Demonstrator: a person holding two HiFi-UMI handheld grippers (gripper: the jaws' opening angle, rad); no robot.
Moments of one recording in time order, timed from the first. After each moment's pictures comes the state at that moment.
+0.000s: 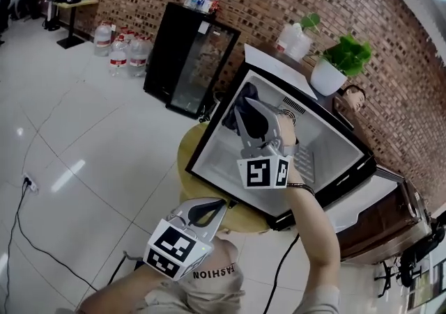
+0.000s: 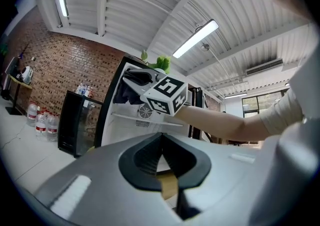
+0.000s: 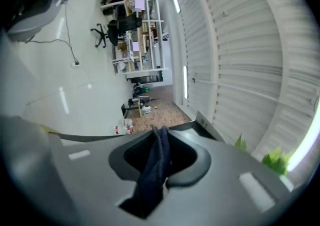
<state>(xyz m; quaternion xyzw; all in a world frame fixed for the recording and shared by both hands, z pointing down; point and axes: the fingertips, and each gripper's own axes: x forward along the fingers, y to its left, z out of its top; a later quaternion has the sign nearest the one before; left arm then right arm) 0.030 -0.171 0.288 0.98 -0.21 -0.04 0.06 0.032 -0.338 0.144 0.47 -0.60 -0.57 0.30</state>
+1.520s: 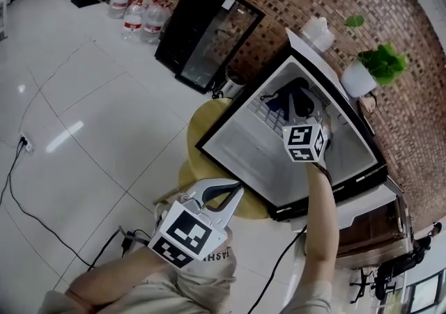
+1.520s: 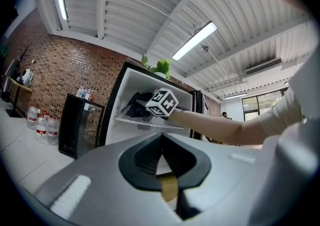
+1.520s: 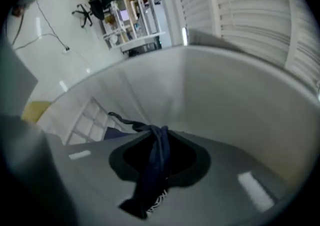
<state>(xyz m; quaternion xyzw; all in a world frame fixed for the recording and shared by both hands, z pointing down) 0.019 -0.171 0.276 0.98 -0.20 -0.05 0.05 0.157 -0.409 0.164 0.56 -0.58 -0.43 0.41</state>
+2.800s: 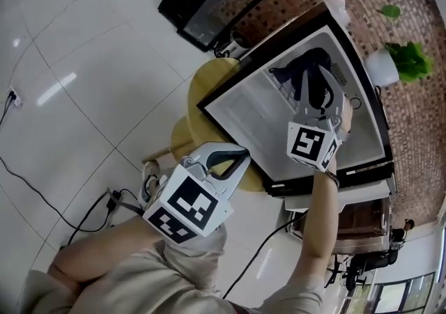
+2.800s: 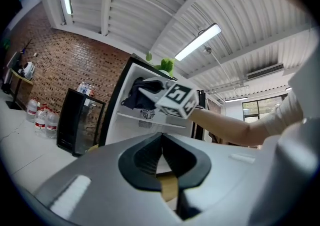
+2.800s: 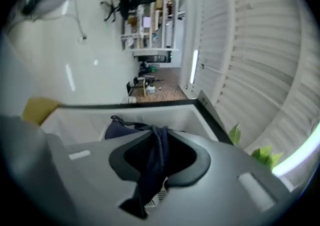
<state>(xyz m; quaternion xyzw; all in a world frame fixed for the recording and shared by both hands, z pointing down) 0.023 -0.184 0.285 0.97 -0.20 -0.06 0.08 0.071 -0.341 0.152 0.47 -0.53 -0.58 0.40</state>
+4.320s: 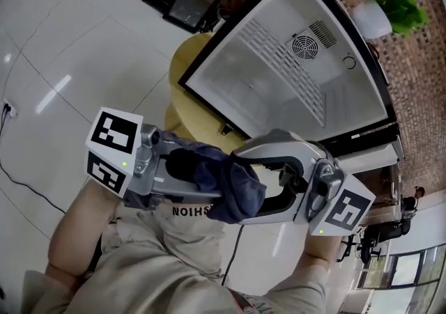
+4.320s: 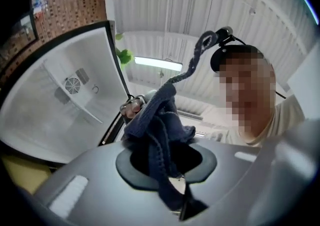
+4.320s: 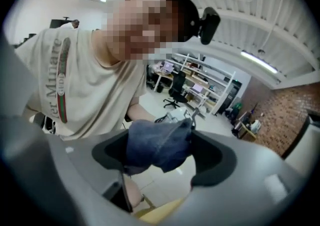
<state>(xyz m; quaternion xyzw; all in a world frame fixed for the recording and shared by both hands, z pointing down) -0.006 -0.091 0.264 0.92 0.28 -0.16 0.20 -0.035 -0.070 0.247 -0.04 -0.93 -0.24 0.28</state>
